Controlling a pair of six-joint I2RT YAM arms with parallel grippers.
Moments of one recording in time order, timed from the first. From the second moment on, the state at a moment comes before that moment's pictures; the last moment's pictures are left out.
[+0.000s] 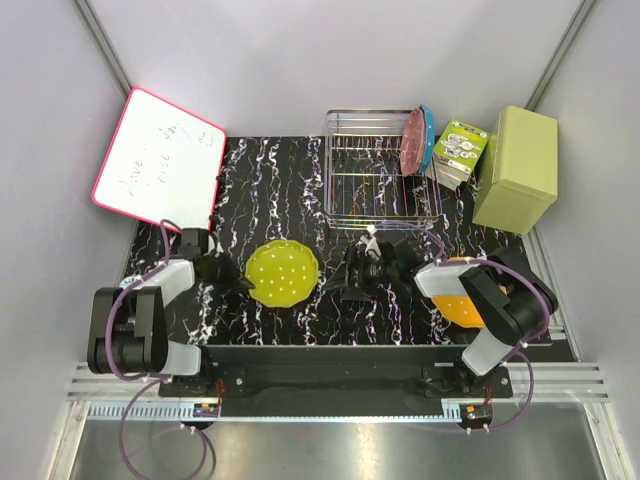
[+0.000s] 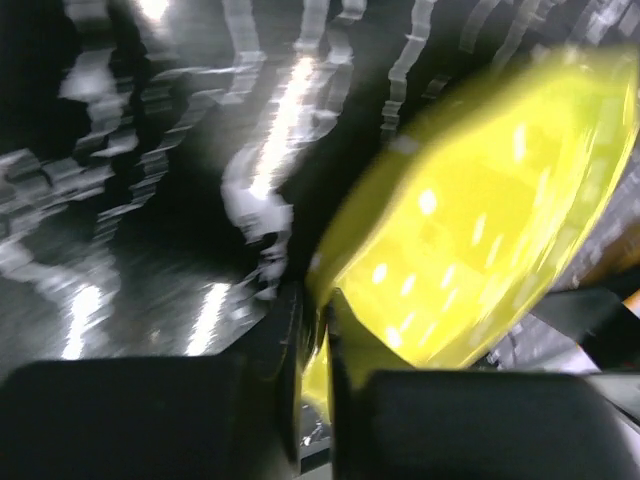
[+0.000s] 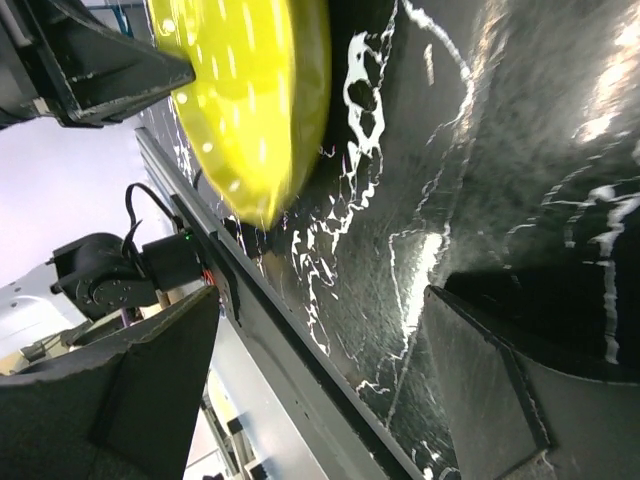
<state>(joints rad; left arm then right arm) 0.03 1.37 0.56 -0.37 0.43 -0.60 0.58 1.64 0.60 0.35 -0.62 0.93</state>
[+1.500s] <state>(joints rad) -0.19 1.41 0.90 -0.52 0.39 -0.37 0.61 1.53 0.92 -0.14 -0.52 0.66</state>
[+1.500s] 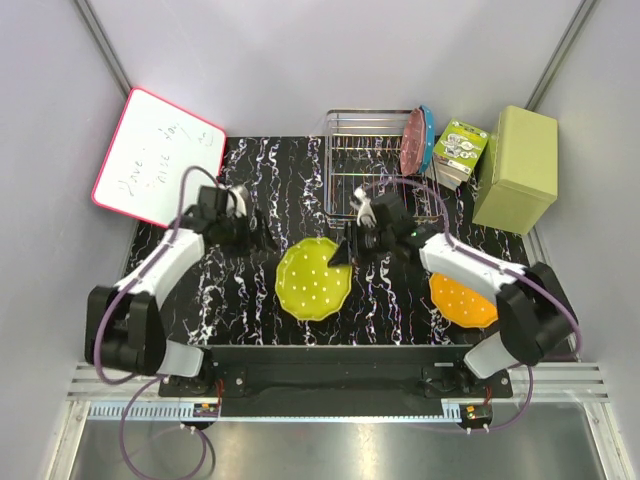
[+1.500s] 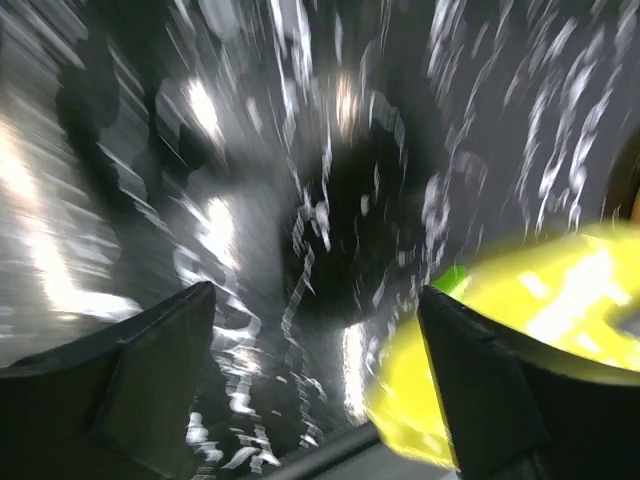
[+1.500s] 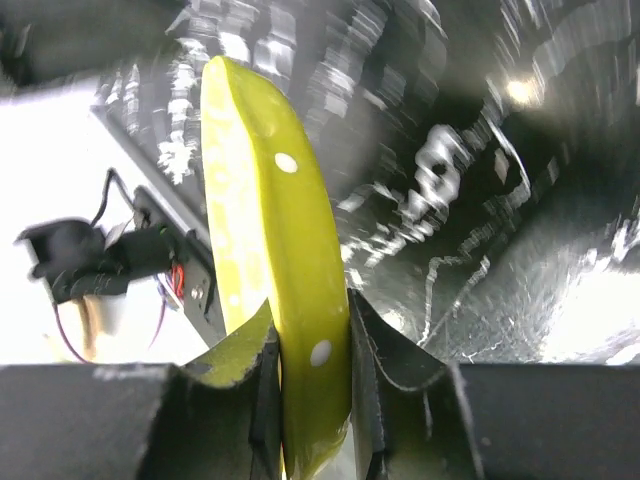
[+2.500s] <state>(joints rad) -0.10 1.18 1.02 -0.61 -0.10 -0.26 0.40 2.01 2.01 -0.31 0.70 0.01</state>
